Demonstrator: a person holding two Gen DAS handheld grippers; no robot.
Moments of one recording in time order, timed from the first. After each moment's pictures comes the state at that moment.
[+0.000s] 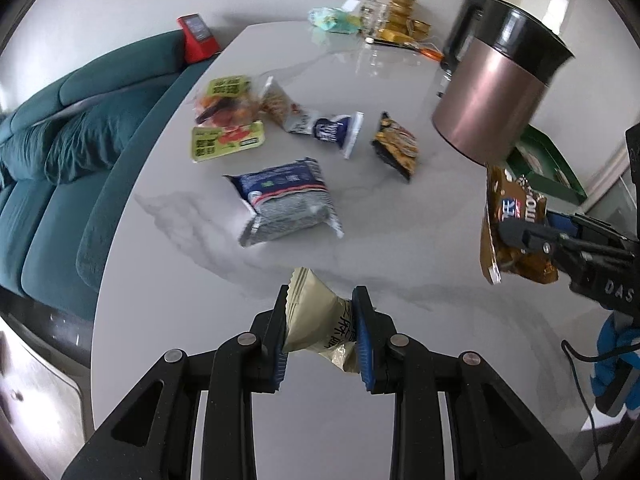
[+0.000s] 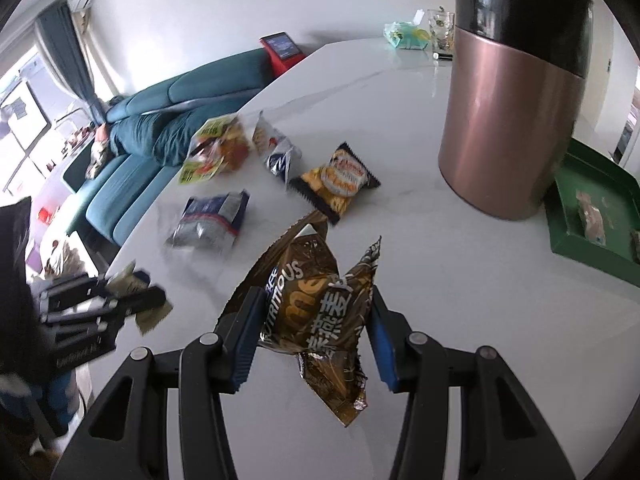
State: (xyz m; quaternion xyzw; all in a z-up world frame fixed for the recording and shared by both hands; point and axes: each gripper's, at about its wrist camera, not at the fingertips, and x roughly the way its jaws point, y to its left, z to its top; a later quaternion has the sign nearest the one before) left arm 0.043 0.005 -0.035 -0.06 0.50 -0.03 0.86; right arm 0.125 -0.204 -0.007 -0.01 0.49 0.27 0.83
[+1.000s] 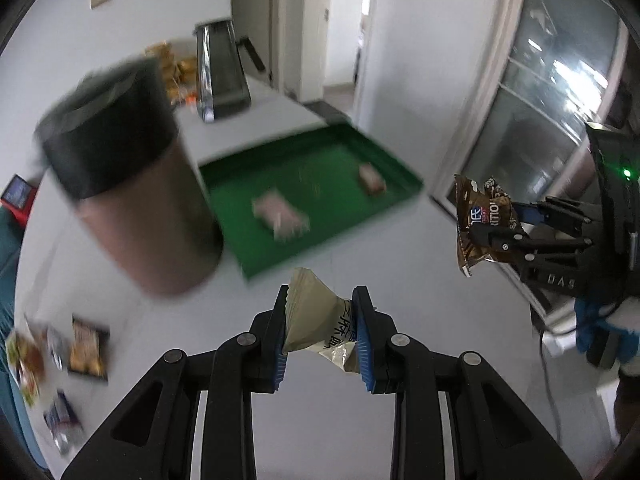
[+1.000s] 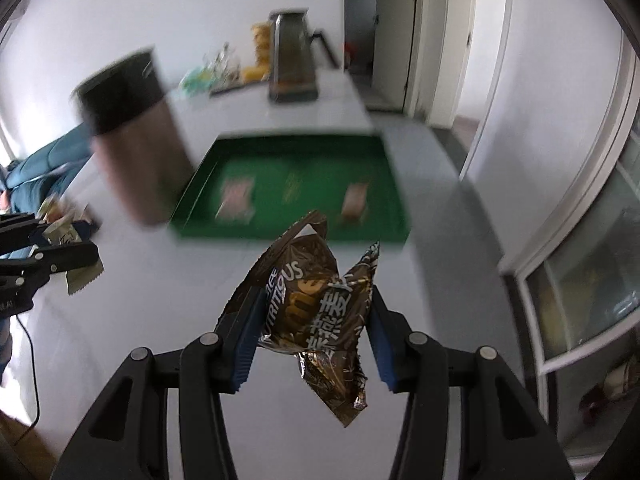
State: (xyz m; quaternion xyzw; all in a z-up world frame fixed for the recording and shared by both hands) left arm 0.164 -0.352 0.059 0.08 0.44 -0.25 0.86; right arm 0.156 -0.566 0.053 0.00 0.45 0.04 0.89
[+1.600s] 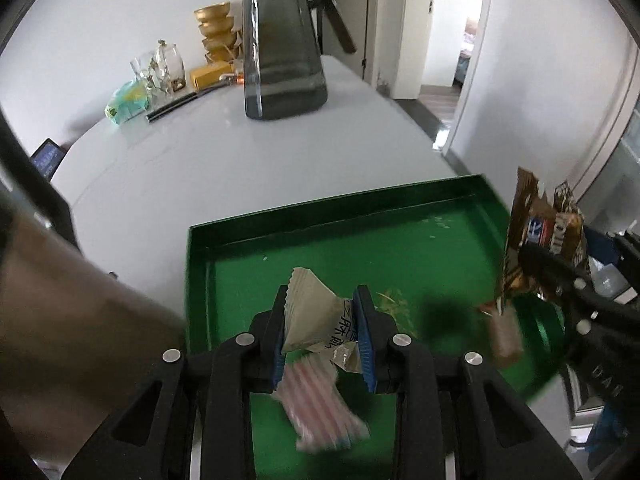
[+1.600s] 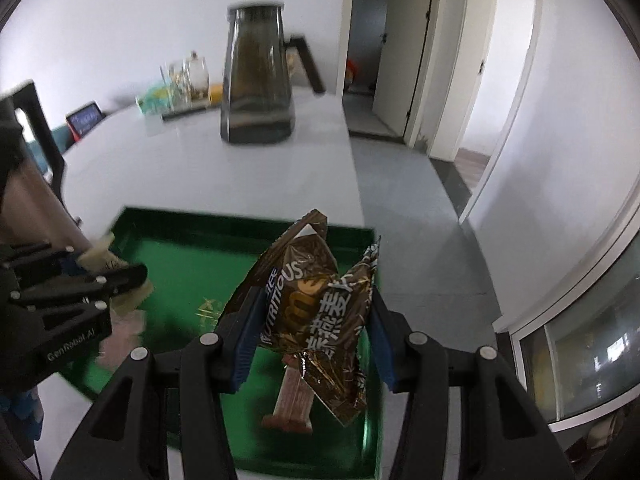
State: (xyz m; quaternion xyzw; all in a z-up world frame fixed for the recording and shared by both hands) left arm 0.375 -0.416 -0.046 0.05 0.48 -0.08 0.87; right arm 0.366 -0.588 -0.021 -0.04 0.44 0.05 0.90
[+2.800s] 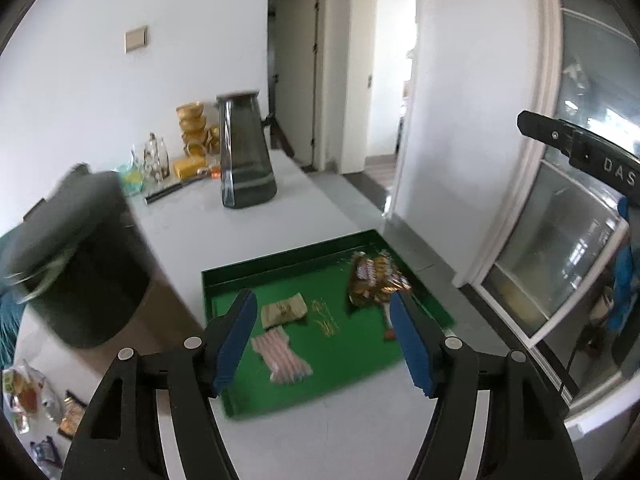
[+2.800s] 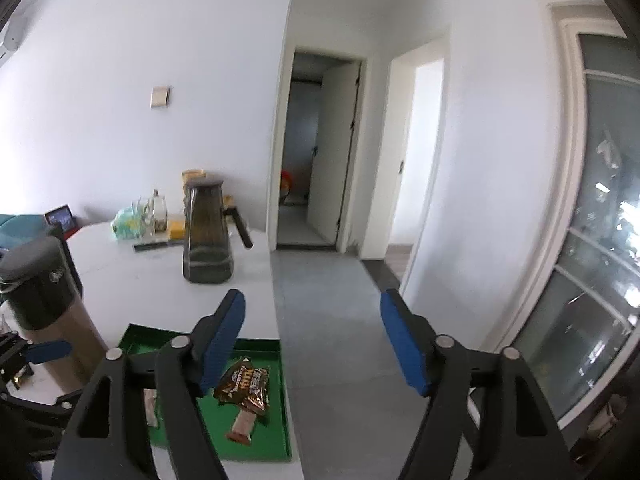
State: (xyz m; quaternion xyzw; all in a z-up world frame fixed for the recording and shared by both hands) left arm 0.215 -0.396 0.086 0.05 0.33 -0.18 0.92; right arm 0.212 -0.621 0.169 -0.04 0.22 -0.07 0.97
